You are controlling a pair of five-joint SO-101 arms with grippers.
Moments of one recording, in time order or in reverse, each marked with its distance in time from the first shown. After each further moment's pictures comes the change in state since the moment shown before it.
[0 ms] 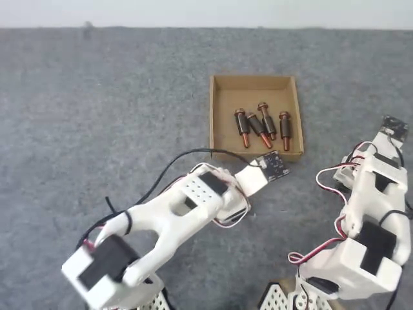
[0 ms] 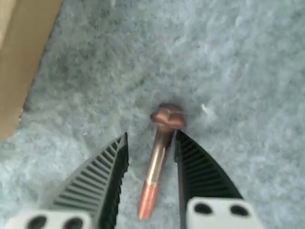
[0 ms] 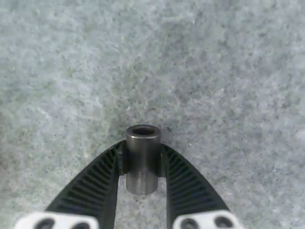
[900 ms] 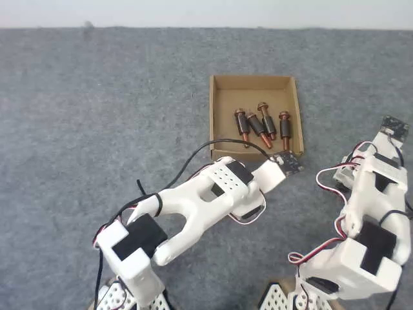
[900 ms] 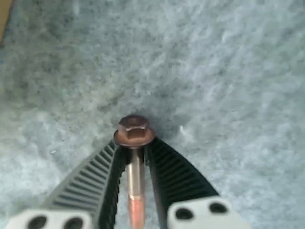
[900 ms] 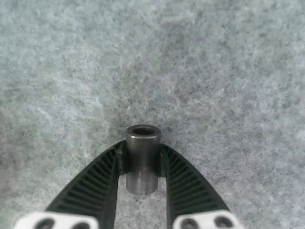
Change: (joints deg) left arm 2.8 16.2 -17.1 11.7 6.8; right arm 0.0 0.0 0.0 0.0 0.0
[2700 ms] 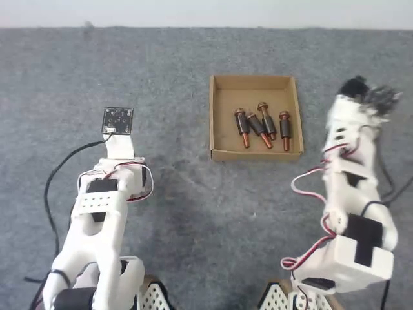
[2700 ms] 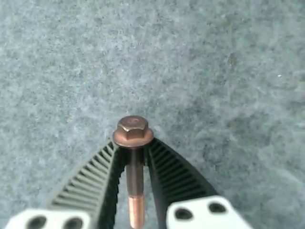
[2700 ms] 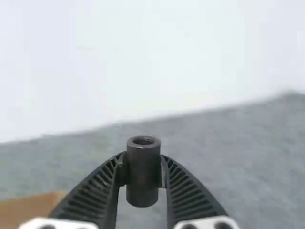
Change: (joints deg) left arm -51.3 -42.9 41.2 -26.6 7.6; right arm -14.5 1.1 10.1 -79.3 -0.1
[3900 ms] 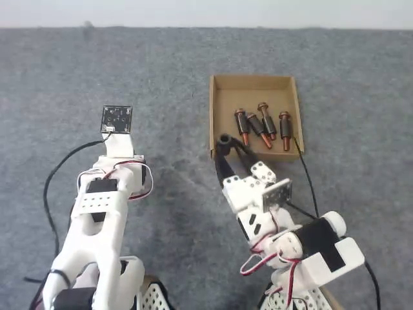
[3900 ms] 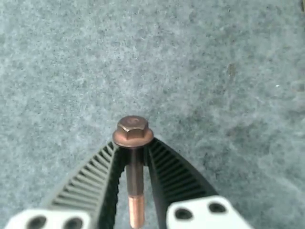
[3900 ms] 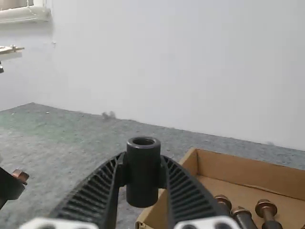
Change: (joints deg) left arm 0.1 0.0 0.0 -2.1 0.0; right arm -41.0 -0.1 44.0 -54.4 0.0
